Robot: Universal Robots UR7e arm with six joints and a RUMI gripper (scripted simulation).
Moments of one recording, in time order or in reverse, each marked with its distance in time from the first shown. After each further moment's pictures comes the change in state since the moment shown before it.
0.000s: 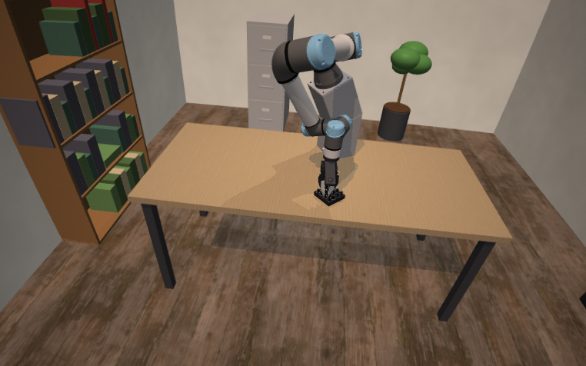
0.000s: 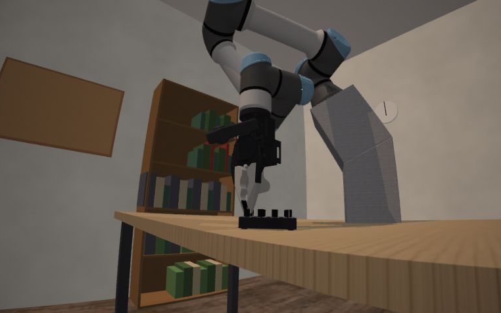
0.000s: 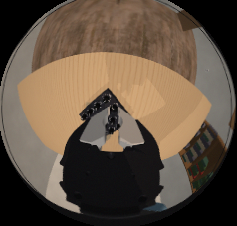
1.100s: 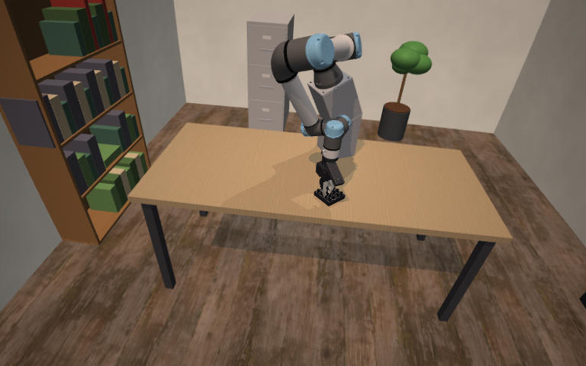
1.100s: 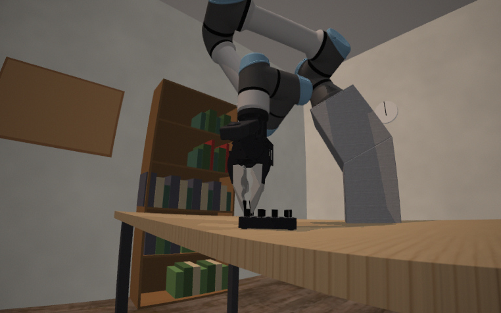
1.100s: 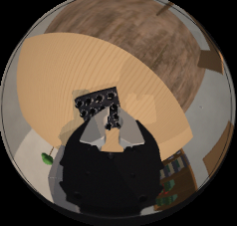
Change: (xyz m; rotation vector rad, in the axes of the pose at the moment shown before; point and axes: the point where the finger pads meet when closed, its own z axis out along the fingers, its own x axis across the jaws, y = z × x) arm -0.002 0.000 0.000 -0.002 0.002 -0.446
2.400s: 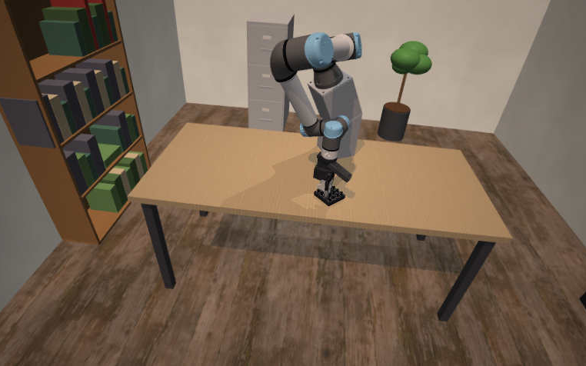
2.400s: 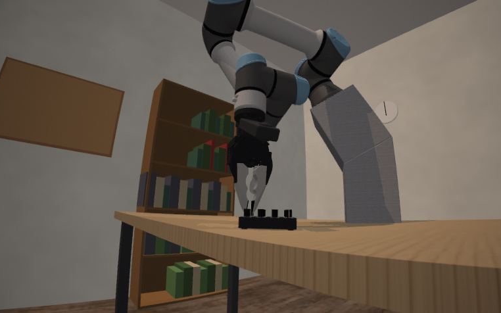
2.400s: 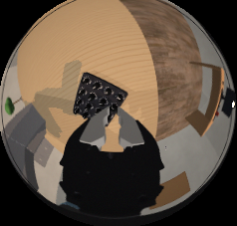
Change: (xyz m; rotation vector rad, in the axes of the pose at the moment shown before) arm -0.003 0.001 0.000 0.000 0.000 -0.717
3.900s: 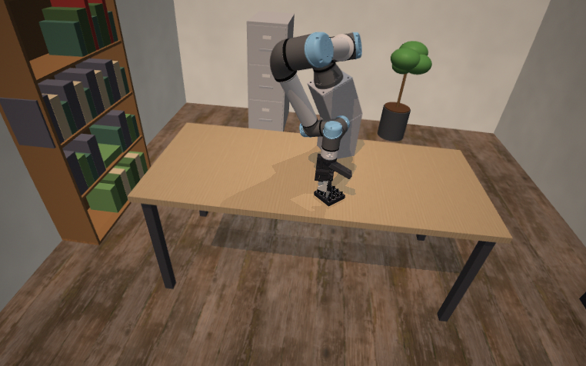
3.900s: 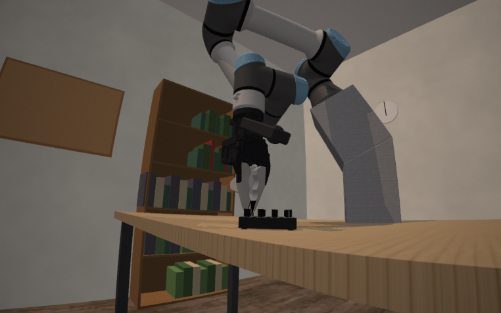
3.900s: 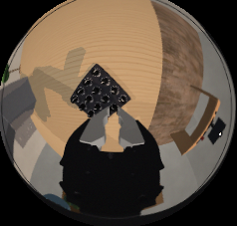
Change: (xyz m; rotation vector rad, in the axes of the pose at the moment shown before) arm -0.001 0.000 0.000 0.003 0.001 -0.316
